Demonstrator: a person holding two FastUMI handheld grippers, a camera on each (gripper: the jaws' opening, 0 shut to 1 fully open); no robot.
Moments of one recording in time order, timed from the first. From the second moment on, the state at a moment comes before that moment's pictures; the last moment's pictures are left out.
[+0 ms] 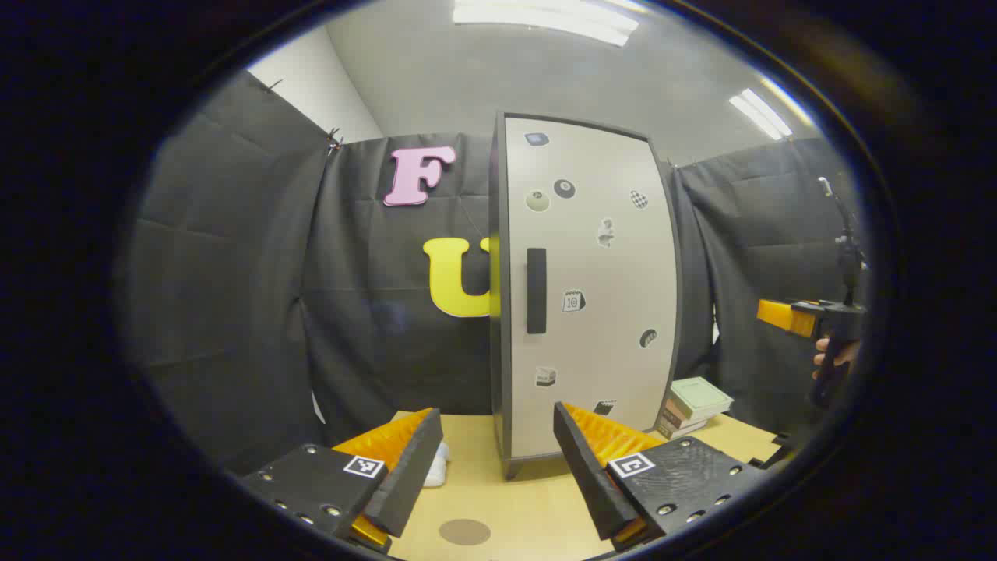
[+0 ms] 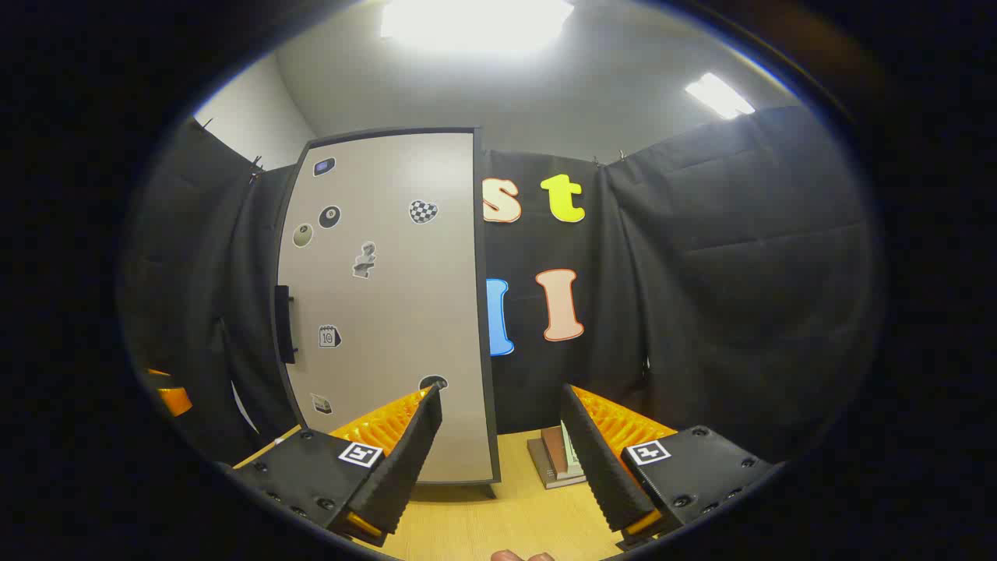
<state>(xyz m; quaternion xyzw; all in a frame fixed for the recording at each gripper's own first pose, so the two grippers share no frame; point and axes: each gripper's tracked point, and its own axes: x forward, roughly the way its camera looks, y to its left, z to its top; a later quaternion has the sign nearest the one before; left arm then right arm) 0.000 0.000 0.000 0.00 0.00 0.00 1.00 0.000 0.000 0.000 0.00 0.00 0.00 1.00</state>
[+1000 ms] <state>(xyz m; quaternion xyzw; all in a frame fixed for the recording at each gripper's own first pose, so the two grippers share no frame) -0.009 0.006 -0.031 -0.01 0.02 0.02 1.00 0.017 0.041 0.000 0.00 0.02 0.04 1.00</state>
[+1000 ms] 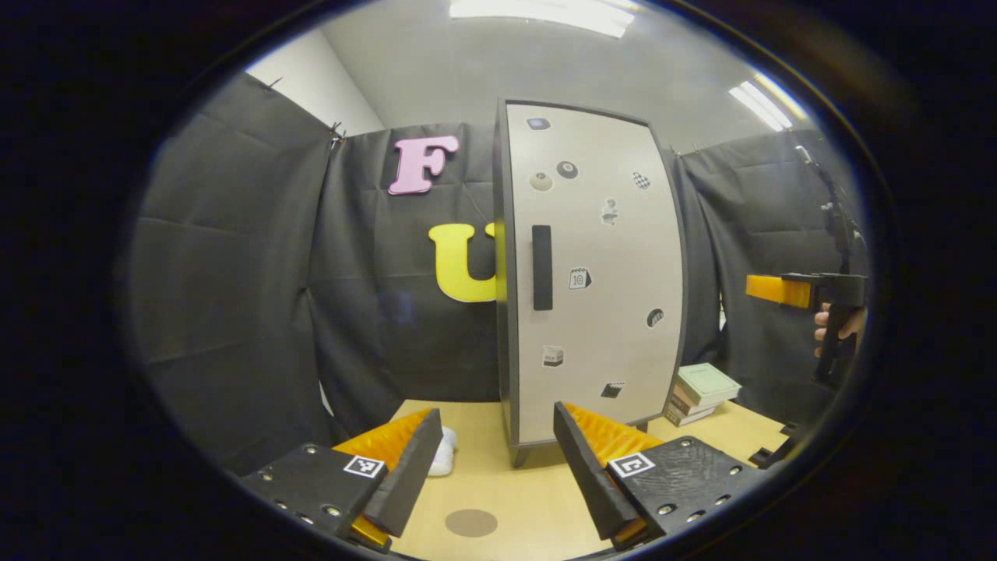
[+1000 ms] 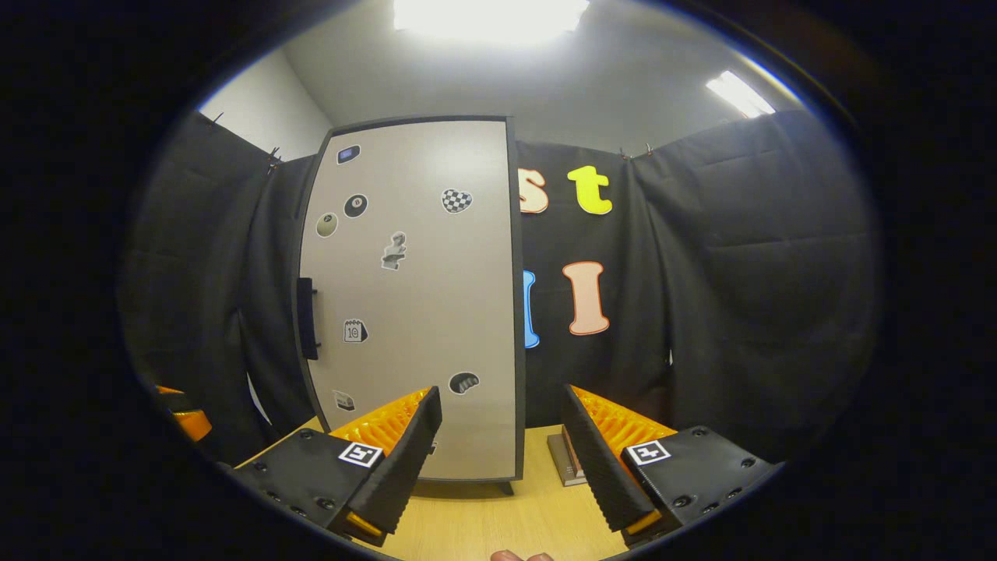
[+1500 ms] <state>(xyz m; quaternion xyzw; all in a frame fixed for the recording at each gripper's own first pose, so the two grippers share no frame) -0.023 0.010 -0.046 -0.01 0.03 0.03 1.00 0.050 0.100 0.034 -0.01 0.02 0.10 0.99</state>
